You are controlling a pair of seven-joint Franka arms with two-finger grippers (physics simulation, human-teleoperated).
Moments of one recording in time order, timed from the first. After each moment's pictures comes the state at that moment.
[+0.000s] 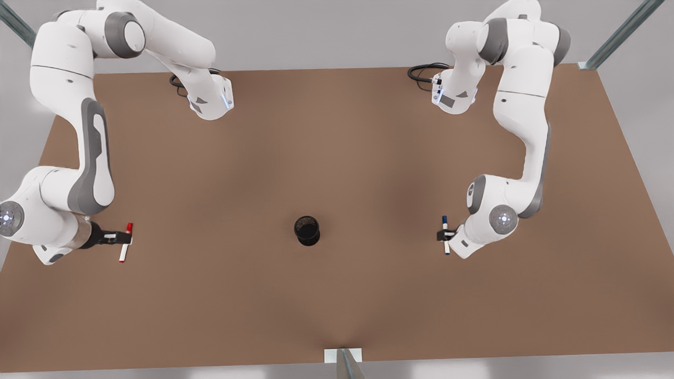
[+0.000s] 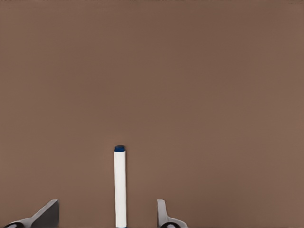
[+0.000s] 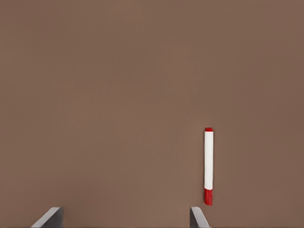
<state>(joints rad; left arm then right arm) -0.14 0.60 -0.06 -1.68 0.00 2.21 -0.12 -0.37 0.50 0.19 -1.53 -0.08 1.92 -0.12</state>
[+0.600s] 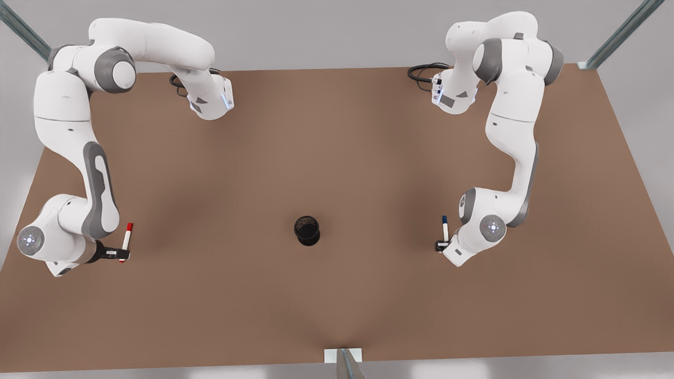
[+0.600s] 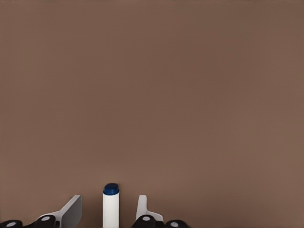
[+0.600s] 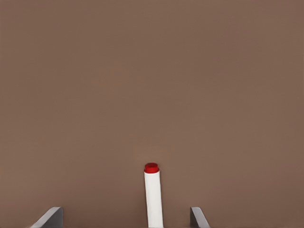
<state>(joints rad) -0.13 0.74 -0.06 -1.66 0.00 2.36 -0.13 -0.46 0.76 0.17 -1.49 -0.17 2.15 -0.14</state>
